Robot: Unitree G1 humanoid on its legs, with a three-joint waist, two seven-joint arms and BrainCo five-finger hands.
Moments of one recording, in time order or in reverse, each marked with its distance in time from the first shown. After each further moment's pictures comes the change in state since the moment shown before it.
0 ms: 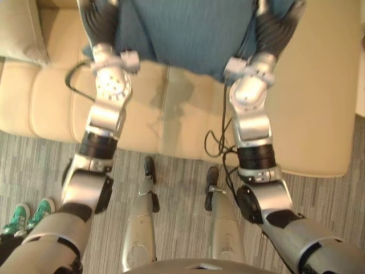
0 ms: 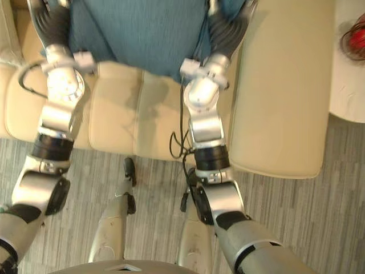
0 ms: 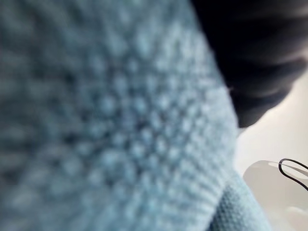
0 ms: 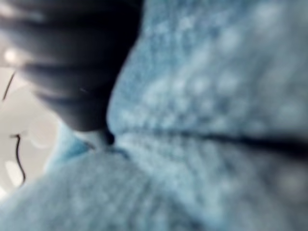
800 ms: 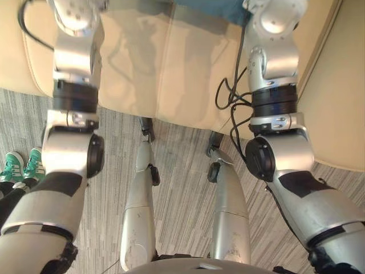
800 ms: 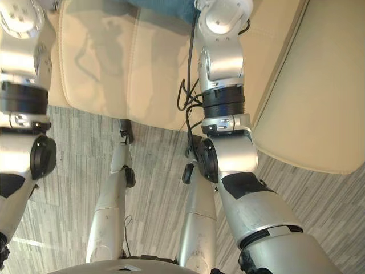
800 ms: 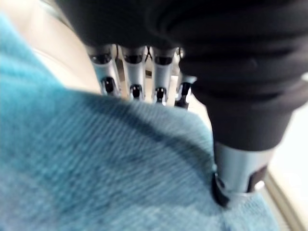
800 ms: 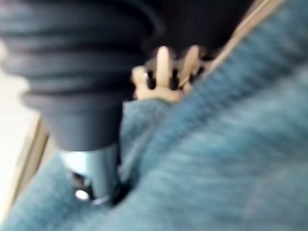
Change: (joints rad) left arm -0.066 0.087 0.160 0.237 -0.006 0.037 -0.114; right arm -0.231 -0.099 -0.031 0.284 0.209 0.044 -0.020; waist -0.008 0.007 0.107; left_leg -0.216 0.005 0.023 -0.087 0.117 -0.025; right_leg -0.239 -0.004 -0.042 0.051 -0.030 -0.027
